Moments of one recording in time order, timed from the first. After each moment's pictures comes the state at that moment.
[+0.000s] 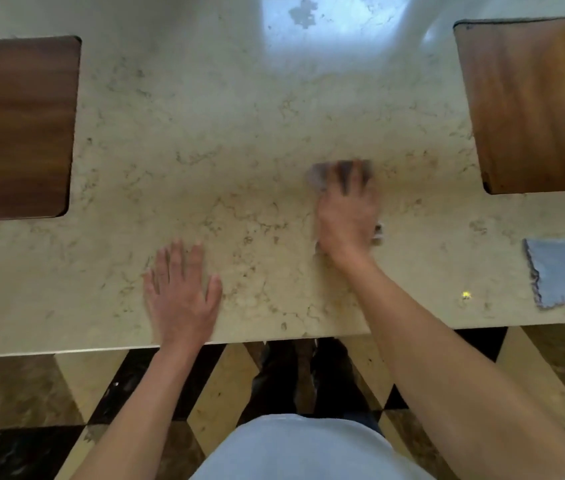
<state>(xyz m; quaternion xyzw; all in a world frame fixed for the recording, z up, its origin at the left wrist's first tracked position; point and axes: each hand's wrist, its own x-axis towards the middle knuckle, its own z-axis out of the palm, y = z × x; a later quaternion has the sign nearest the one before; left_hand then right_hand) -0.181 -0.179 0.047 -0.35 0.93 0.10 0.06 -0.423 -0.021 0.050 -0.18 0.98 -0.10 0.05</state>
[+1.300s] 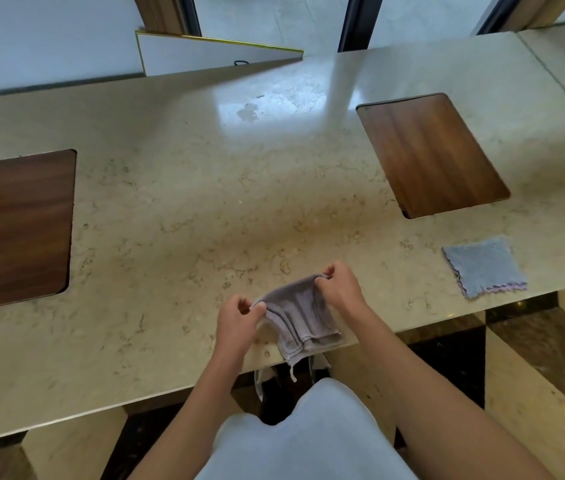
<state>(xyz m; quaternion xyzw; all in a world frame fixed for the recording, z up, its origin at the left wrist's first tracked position) -0.251 -0.099 0.121 -0.41 0.71 0.56 0.06 -0.375 0.055 0.123 0.07 0.89 -0.36 0.28</state>
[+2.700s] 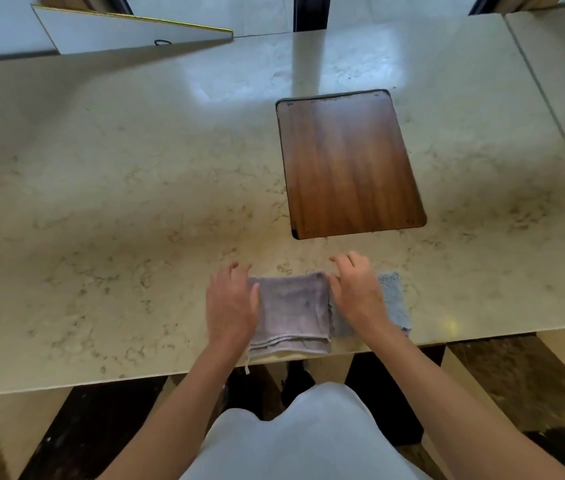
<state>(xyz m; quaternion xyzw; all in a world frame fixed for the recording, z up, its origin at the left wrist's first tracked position) -0.419 0.143 0.108 -0.28 0.94 0.20 -0.02 -0.534 0.329 0.107 -0.24 0.94 -0.22 0.08</state>
